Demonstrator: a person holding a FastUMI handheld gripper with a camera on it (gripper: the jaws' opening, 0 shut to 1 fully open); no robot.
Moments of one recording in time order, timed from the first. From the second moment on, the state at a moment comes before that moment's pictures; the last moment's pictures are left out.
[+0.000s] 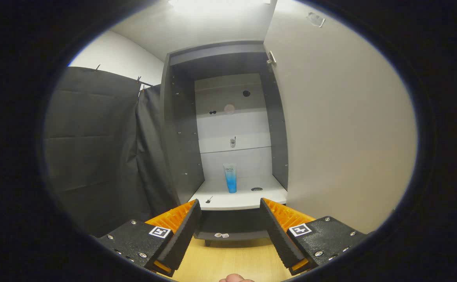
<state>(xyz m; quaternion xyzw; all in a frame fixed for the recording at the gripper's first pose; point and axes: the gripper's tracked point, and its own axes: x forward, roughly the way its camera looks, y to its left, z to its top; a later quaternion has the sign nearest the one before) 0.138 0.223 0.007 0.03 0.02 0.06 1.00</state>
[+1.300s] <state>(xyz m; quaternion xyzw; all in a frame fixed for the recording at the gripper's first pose) -0.047 -0.014 0.033 0.05 0.03 0.09 0.99</state>
